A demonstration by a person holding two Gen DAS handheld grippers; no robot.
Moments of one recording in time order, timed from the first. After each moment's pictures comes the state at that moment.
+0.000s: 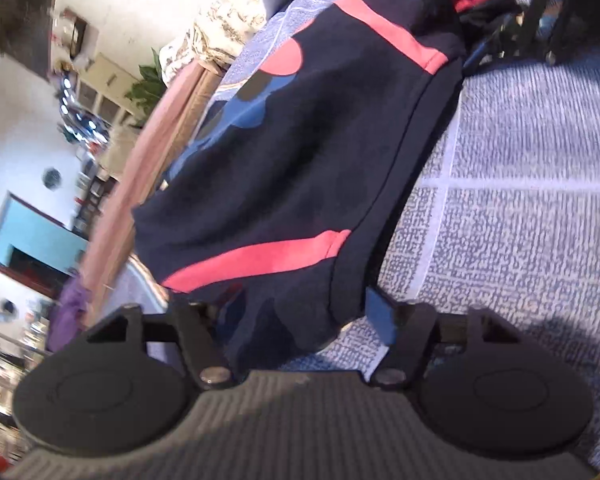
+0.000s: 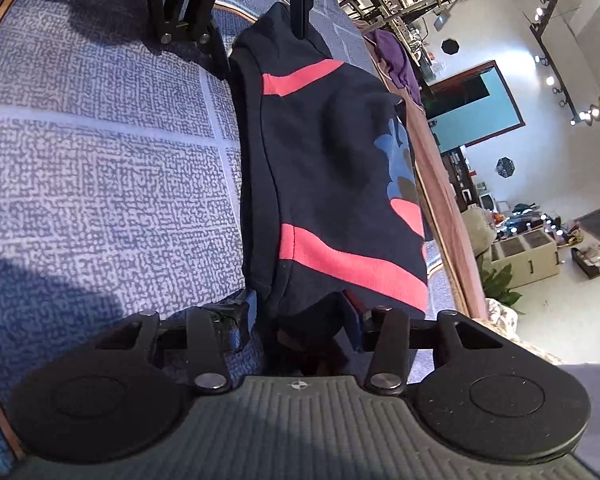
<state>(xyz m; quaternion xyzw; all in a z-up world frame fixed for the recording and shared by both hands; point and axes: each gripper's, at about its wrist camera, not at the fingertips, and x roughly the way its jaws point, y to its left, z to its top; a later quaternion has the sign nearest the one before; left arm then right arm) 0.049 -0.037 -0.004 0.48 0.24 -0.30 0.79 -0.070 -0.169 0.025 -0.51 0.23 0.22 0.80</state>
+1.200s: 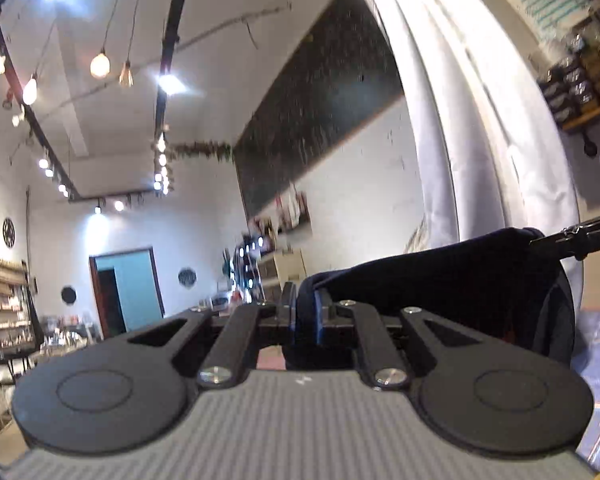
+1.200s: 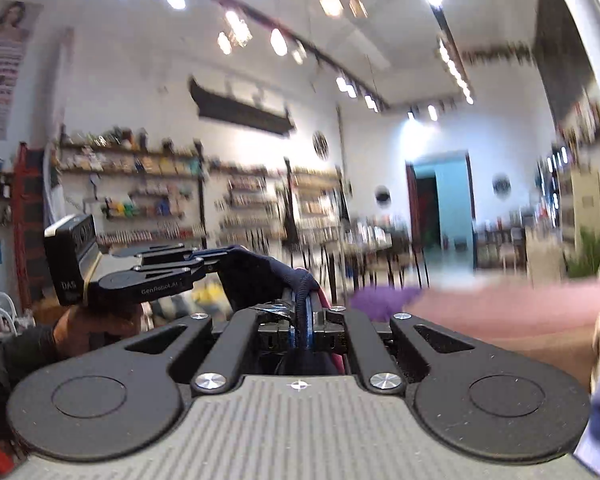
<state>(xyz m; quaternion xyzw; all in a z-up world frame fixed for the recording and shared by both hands) -0.133 0.069 0.379 0.10 -0.12 -0.21 0.97 -0.186 -0.253 0.375 0.07 -0.04 0.36 0.93</state>
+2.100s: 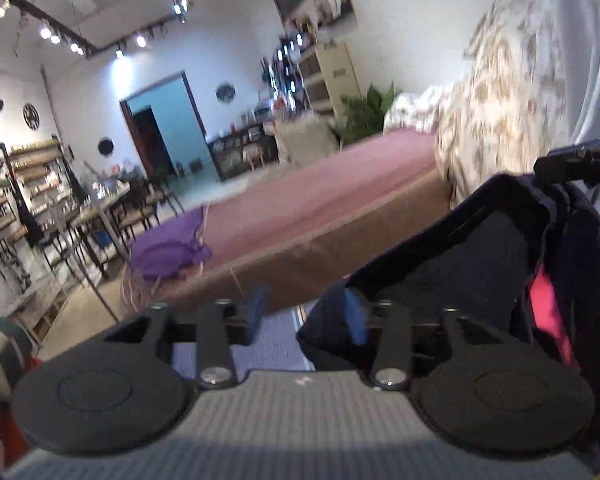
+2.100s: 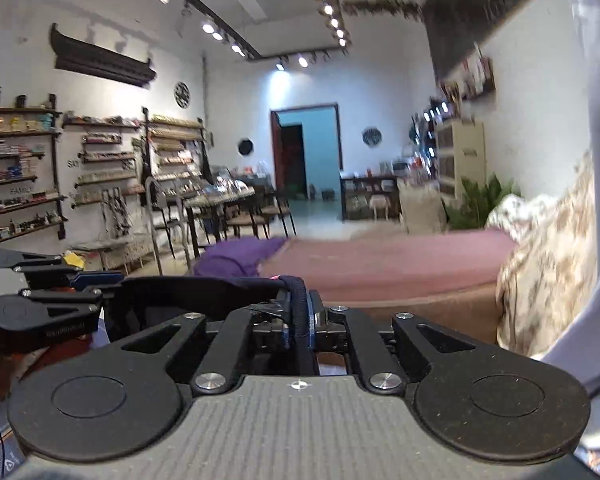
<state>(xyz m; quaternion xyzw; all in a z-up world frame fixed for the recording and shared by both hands) 0.170 -0.014 0.191 0.19 0.23 -0.08 0.95 0.106 -0.199 0.235 0.06 0.17 0.13 0.98</state>
